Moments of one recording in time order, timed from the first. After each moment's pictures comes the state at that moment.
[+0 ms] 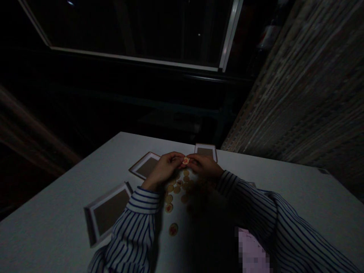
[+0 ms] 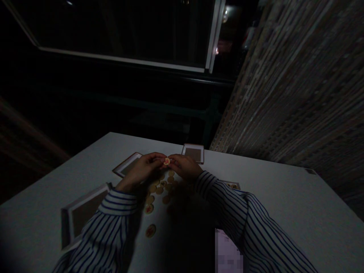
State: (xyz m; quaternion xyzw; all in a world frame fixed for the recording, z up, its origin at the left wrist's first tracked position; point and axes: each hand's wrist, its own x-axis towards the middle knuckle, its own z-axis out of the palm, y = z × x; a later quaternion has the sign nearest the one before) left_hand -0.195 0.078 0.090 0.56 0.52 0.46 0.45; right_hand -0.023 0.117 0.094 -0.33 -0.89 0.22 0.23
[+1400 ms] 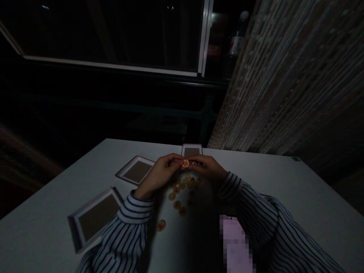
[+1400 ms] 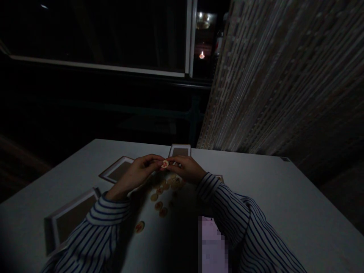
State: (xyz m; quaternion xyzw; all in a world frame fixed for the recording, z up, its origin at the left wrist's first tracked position) left_hand -0.148 0.052 0.118 0.63 0.45 0.45 0.44; right_hand 0.036 0.091 0.108 -0.27 -0.86 0.24 0.35
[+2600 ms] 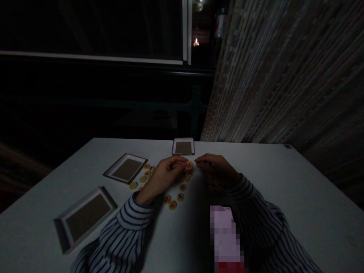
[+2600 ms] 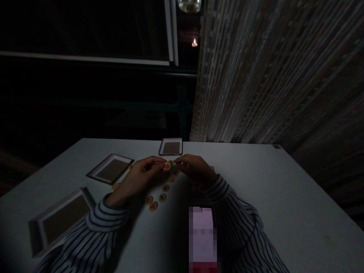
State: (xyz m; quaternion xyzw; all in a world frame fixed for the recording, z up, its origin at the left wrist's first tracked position) left_hand -0.098 0.038 0.115 0.62 0.46 0.43 0.47; right_hand 0.100 0.073 0.100 -0.31 -0.87 0.18 0.34
